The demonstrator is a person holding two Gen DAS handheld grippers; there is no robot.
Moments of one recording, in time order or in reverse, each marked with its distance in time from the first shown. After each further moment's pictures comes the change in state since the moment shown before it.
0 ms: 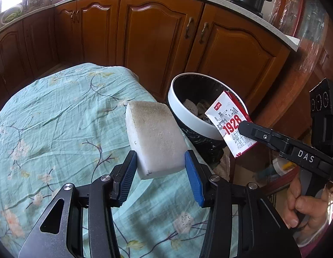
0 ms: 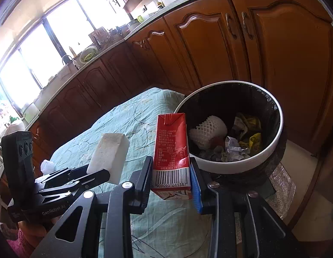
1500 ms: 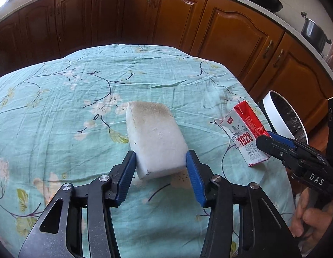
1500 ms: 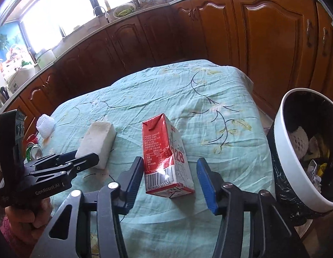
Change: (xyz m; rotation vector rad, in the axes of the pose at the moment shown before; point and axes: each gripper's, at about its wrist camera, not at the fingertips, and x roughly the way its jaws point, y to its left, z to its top) left arm -0.022 0.153 -0.058 -0.303 -0.014 0.249; right arm 0.118 0.126 -0.021 -0.304 0.197 0.093
